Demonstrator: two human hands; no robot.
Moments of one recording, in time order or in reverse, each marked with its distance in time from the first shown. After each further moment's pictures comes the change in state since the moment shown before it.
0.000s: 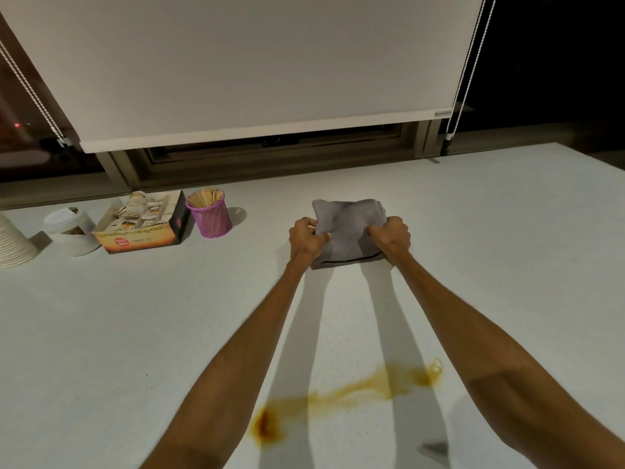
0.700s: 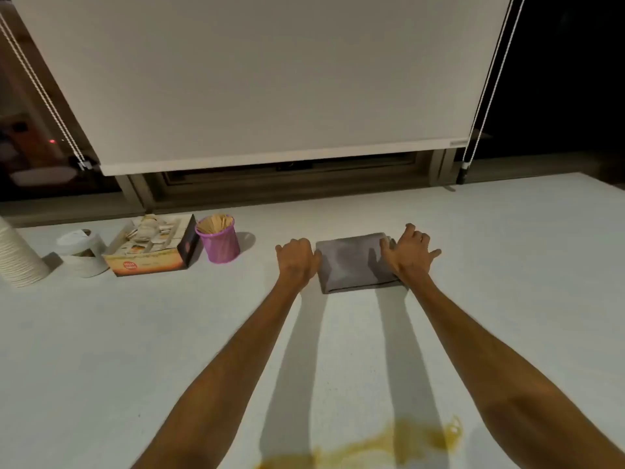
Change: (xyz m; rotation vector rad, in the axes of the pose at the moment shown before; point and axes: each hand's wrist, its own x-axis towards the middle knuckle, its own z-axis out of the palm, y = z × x) left_hand 0.041 -0.005 -0.020 0.865 0.028 0.196; right_hand 0.045 0.002 0.005 -0.425 0.136 -0.208
